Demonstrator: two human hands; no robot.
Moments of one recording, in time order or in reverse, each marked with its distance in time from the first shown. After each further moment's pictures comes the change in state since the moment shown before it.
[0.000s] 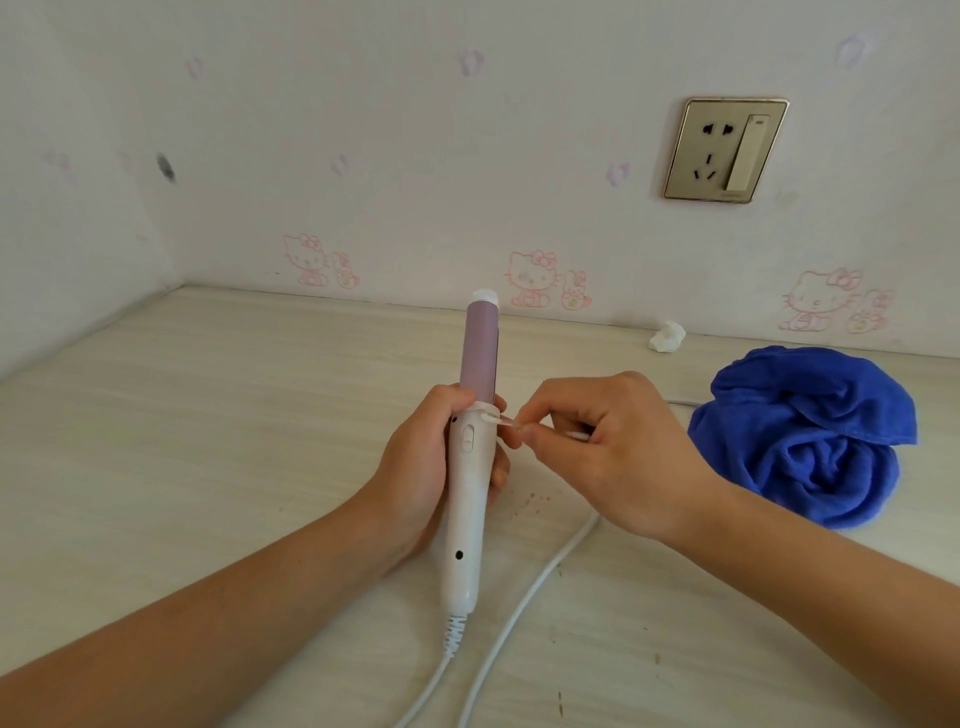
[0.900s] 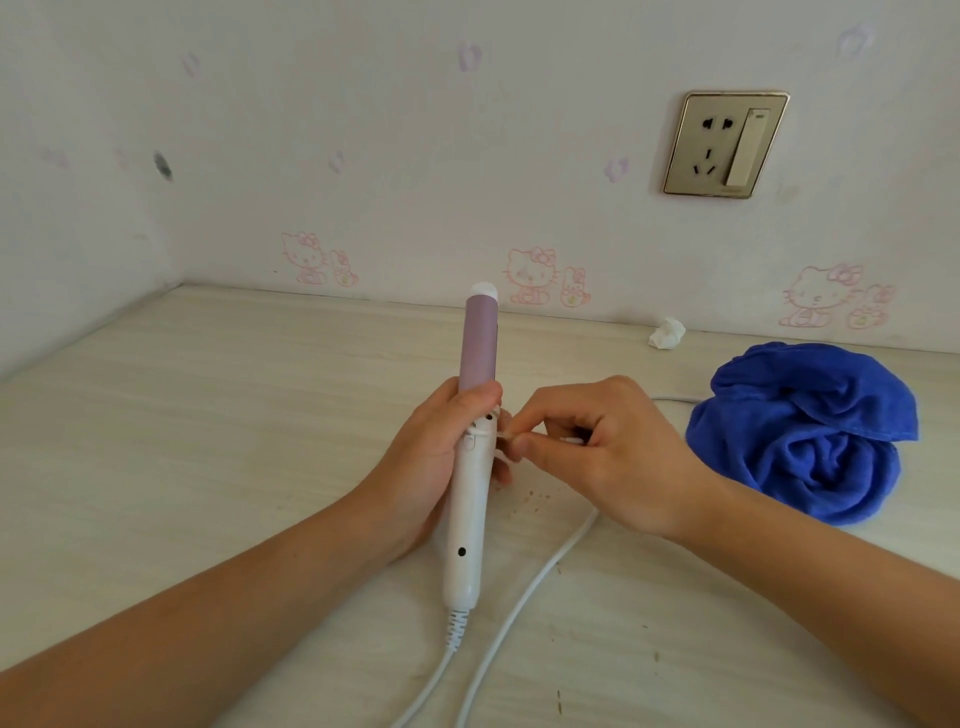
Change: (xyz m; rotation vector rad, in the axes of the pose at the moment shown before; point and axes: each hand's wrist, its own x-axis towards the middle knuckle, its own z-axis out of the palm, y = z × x) left_hand 0.003 -0.003 -0.003 0.144 -0.015 0.062; right_hand -0.002 0.007 0.000 0.128 -0.106 -0.009
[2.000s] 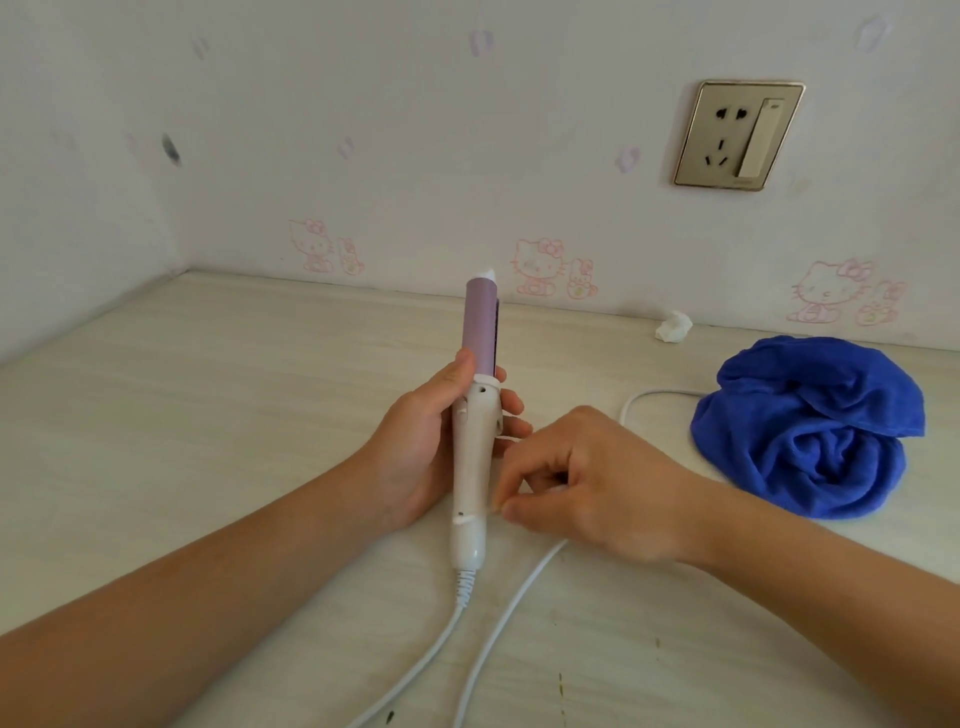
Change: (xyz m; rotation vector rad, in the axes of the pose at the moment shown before) left_hand 0.003 0.008 -0.004 -0.308 -0.061 -0.135; right_hand -0.008 -0.015 0.009 0.021 -0.377 0.075
